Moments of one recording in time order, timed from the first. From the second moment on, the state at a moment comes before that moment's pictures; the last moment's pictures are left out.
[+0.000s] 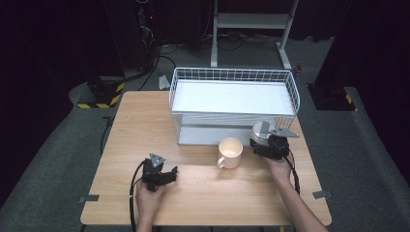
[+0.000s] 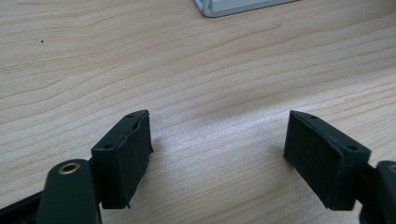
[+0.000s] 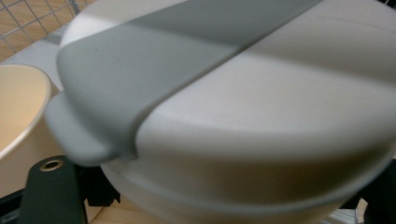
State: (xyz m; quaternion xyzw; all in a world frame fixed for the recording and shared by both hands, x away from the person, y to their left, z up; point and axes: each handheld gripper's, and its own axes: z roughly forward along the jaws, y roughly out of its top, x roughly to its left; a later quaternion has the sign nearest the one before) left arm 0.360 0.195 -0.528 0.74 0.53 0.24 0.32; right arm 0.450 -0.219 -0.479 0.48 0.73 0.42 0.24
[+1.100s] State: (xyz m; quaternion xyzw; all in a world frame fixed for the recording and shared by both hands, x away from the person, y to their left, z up) left arm 0.359 0.195 -0.528 0.74 0.54 0.24 0.33; right arm 0.476 -0.208 -0.479 0.48 0.74 0.41 0.25
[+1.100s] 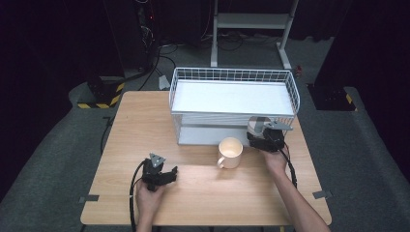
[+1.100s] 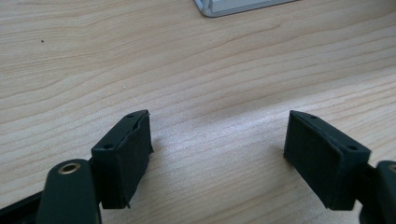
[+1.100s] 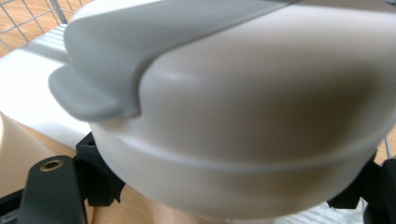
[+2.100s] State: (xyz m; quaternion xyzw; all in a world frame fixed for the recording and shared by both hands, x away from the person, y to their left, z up) left arm 0.359 0.195 -0.528 0.74 0.53 0.24 0.32; right arm 0.487 -0.209 -0.478 0.47 0.74 0.41 0.25
